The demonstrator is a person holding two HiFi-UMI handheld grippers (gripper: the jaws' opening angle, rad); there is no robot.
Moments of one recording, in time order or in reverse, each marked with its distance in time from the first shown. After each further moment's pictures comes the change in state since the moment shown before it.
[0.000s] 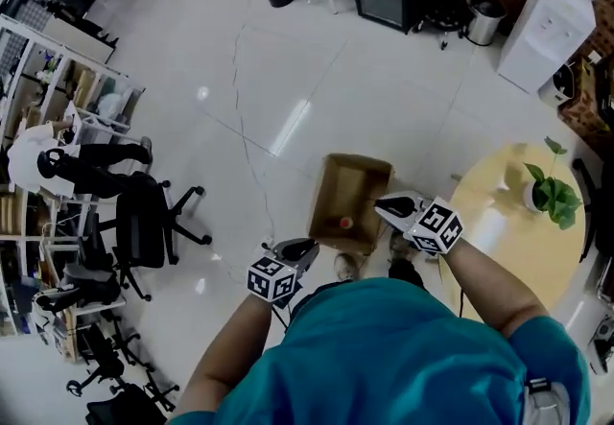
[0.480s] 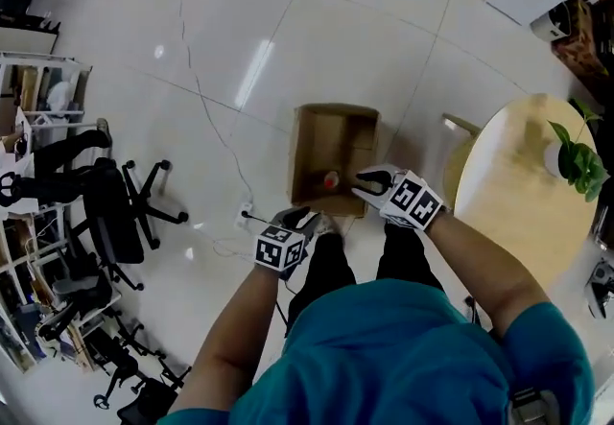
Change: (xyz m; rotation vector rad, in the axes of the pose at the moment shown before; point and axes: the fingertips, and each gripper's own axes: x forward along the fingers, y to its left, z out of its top) left arm 0.138 0.181 -0.050 -0.137 0.278 -0.051; right arm 0.164 -0.135 -0.101 0.165 0.291 -0.022
